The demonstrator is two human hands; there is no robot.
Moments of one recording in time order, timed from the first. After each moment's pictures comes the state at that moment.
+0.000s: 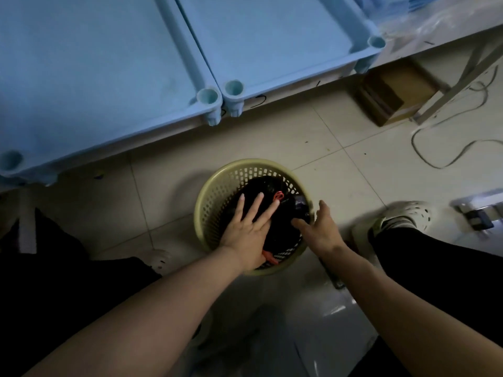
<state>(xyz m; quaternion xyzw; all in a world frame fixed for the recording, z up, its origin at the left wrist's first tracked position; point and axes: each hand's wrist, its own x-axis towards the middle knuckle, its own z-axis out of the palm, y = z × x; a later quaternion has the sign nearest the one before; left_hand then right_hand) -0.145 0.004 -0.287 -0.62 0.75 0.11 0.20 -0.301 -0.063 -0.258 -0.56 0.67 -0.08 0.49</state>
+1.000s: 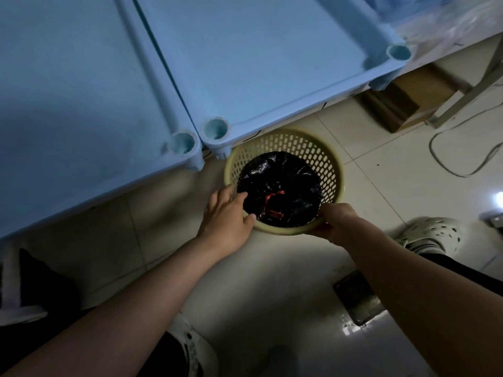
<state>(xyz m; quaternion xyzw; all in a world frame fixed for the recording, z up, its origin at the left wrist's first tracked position) -0.081 -0.081 -0.245 -0.79 0.55 0.27 -0.05 -0.270 -0.183 -0.276 -0.25 0.73 -0.15 0.62</state>
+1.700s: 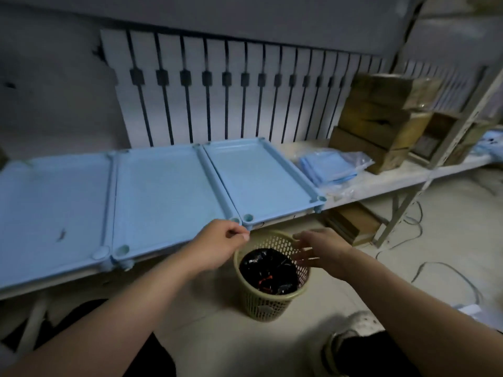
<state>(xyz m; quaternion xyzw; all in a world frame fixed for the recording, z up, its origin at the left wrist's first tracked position) -0.071 0.023 -0.019 -0.70 0.52 0.33 -0.36 -0.276 -0.089 -0.032 -0.55 0.56 -0.22 0.59</state>
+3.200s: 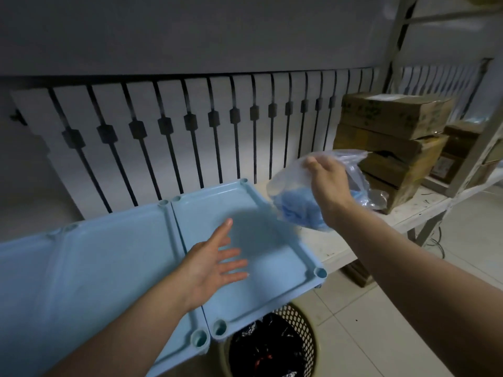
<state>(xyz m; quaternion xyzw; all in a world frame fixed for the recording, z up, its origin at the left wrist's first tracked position) -0.055 -0.164 0.039 -0.56 0.16 0.59 -0.55 -0.220 -0.296 0.113 -0.58 0.46 -0.52 0.43</state>
